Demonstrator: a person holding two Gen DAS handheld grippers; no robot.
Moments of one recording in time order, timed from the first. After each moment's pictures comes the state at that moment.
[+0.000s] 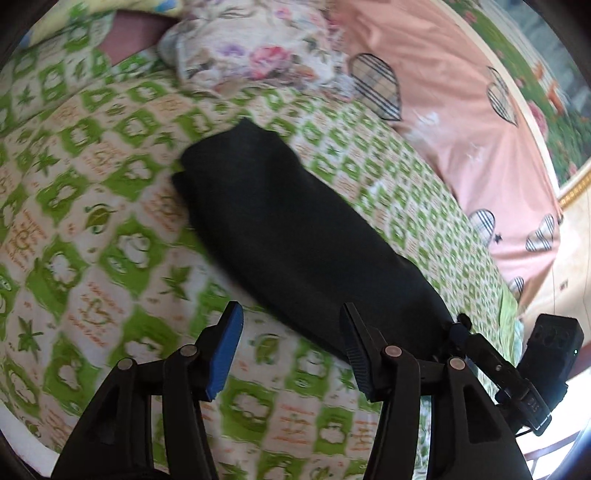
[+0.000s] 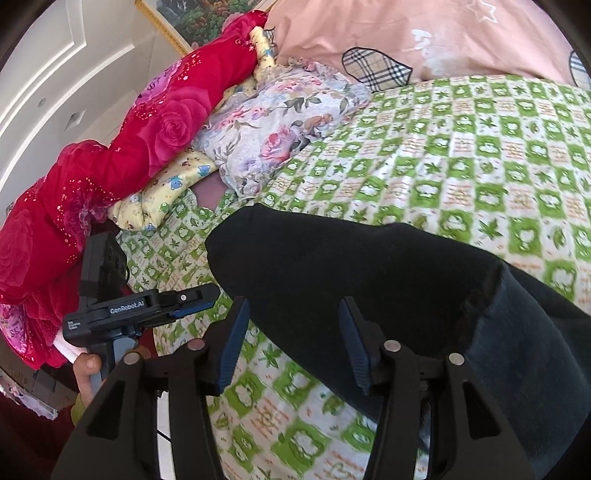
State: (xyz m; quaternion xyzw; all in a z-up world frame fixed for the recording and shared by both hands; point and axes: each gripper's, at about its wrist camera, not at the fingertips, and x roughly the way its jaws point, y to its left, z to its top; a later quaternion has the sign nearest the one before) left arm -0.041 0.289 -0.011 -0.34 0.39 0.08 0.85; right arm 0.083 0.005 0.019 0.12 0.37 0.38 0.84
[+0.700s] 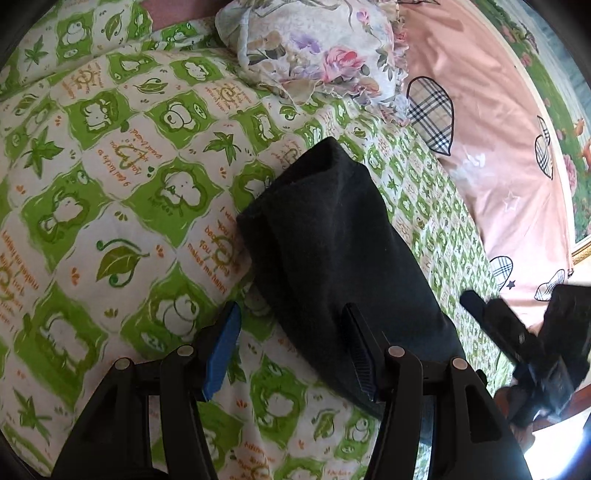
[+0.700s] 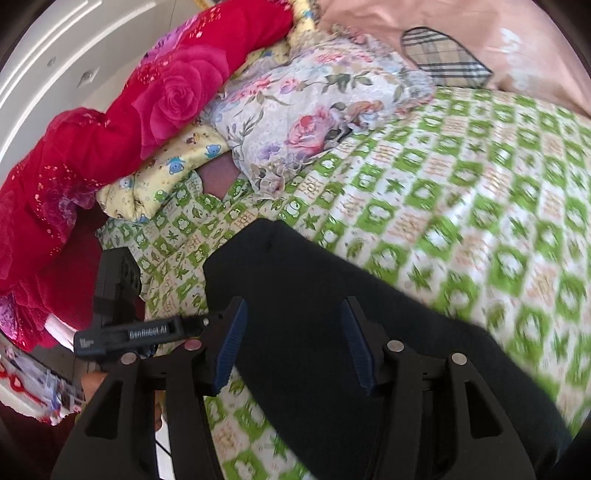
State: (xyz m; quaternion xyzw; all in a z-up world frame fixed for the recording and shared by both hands) left arm -0.012 0.351 -0.048 -0.41 0.38 0.11 0.82; right arm 0.164 0.110 0.039 0.04 0.40 0.43 0.81
